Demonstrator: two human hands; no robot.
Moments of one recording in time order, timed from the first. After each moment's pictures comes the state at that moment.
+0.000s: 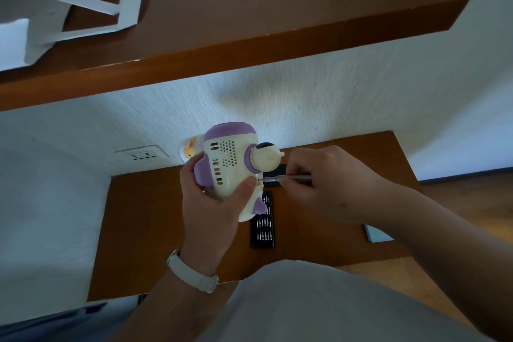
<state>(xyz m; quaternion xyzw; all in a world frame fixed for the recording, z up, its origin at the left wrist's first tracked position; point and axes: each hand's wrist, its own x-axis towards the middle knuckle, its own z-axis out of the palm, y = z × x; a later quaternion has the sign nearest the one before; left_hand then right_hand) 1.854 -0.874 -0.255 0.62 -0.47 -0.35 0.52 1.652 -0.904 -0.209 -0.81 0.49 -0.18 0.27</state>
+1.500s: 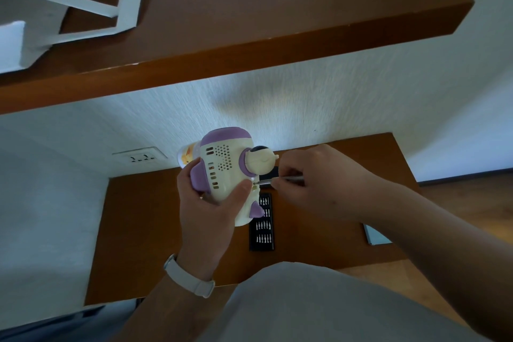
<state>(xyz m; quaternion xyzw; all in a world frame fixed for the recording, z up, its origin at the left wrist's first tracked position) 1.858 -0.875 -0.260 0.63 -0.45 -0.36 0.52 1.659 -0.913 -0.209 -0.81 0.49 -0.16 0.27</state>
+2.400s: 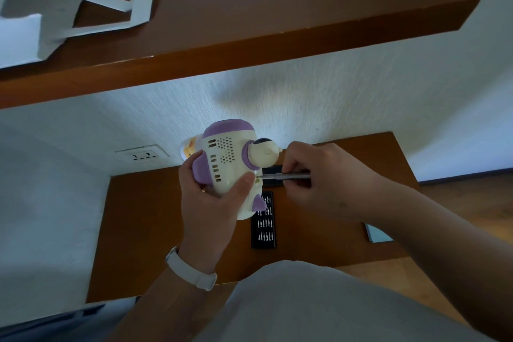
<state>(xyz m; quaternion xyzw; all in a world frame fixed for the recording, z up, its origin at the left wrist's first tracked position) 1.862 -0.877 -0.254 0.61 -0.45 -0.38 0.53 1.658 -0.904 -0.207 -0.82 0.46 -0.20 0.27</state>
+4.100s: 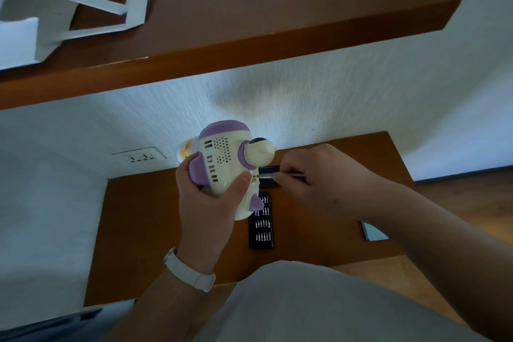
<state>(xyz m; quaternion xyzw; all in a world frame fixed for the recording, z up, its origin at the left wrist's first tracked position) 1.860 -0.875 -0.254 0.62 -0.45 -0.36 0.52 1.660 -0.904 -0.209 -0.81 0.50 -0.16 0.26</state>
